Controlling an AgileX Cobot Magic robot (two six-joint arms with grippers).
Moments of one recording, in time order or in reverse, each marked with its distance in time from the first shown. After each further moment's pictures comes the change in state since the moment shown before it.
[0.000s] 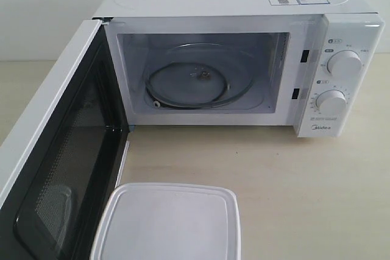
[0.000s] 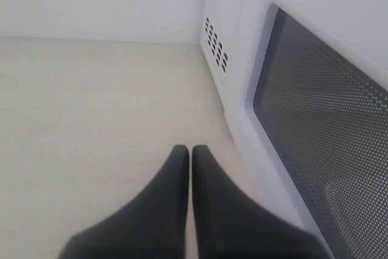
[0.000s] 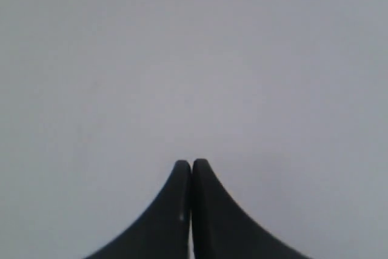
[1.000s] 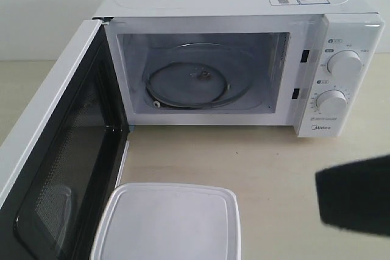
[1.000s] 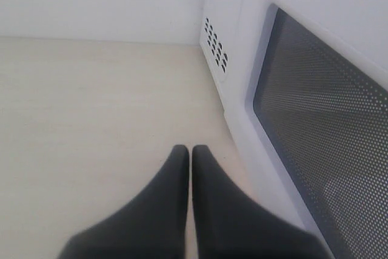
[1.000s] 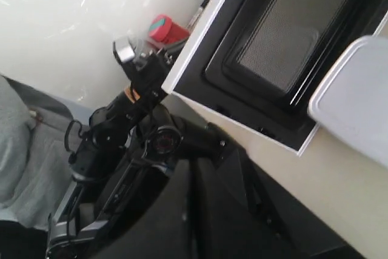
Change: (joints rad) left arm 0.000 0.000 0.000 0.000 0.000 0.000; right arm 0.164 0.645 -0.657 1.214 2.022 -0.457
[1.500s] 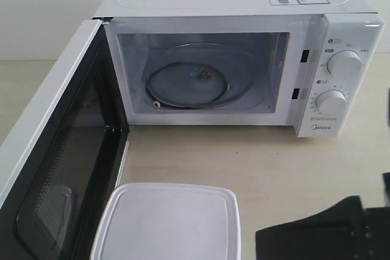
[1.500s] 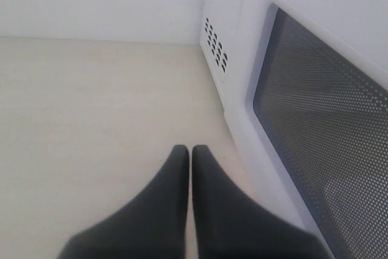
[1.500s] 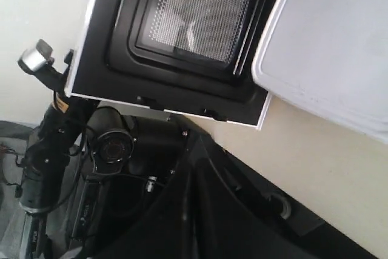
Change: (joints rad) left arm 0.000 0.000 0.000 0.000 0.000 0.000; right arm 0.284 0.133 0.264 0.097 -0.403 -0.063
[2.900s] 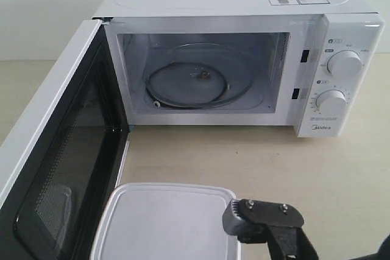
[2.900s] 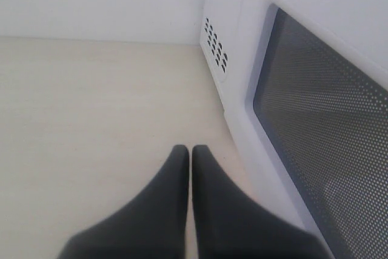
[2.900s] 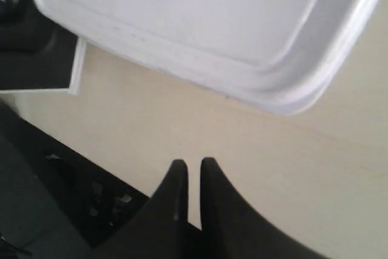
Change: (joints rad) left arm 0.000 0.000 0.000 0.000 0.000 0.000; right arm 0.626 0.602 0.002 0.148 -0.677 -0.033
